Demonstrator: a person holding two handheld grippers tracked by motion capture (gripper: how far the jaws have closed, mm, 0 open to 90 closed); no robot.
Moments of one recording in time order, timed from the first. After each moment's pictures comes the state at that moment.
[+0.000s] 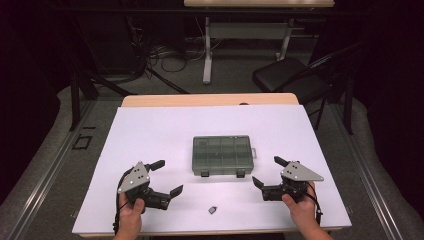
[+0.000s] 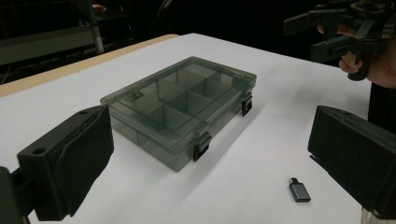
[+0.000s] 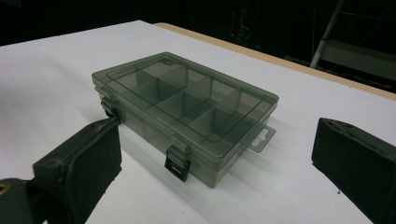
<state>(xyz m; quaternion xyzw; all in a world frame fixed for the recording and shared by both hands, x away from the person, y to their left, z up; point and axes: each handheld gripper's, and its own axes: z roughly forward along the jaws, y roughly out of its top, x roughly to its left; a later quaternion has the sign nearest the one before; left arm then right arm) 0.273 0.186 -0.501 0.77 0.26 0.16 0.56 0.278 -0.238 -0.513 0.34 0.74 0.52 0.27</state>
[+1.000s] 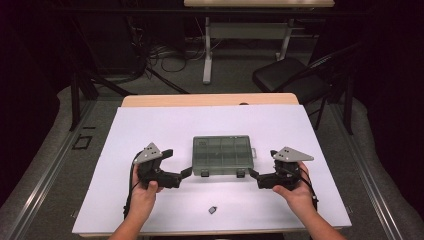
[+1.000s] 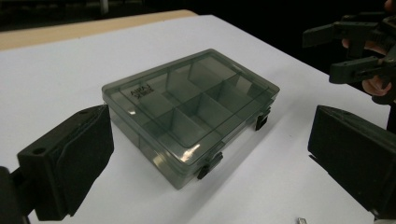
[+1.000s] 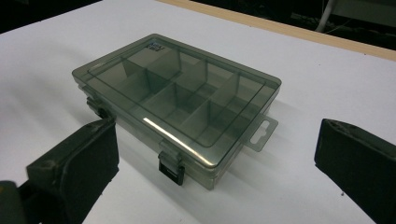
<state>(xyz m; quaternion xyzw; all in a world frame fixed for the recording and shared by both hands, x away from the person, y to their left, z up) 0.320 0.160 -0.488 0.76 0.36 0.09 0.53 0.310 -0.227 -0.498 0.39 0.76 0.47 0.22</state>
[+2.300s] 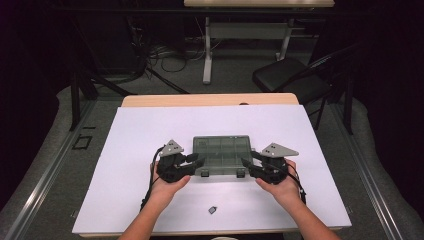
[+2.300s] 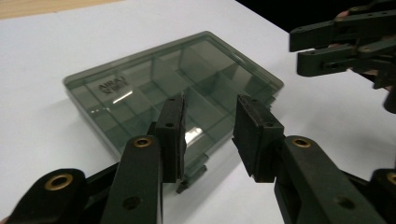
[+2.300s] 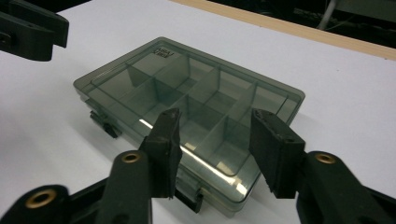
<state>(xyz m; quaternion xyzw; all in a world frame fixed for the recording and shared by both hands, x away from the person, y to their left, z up) 0.328 0.112 -0.491 0.78 0.37 0.08 0.49 0.321 -0.197 -0.499 0.39 0.77 0.46 0.21</state>
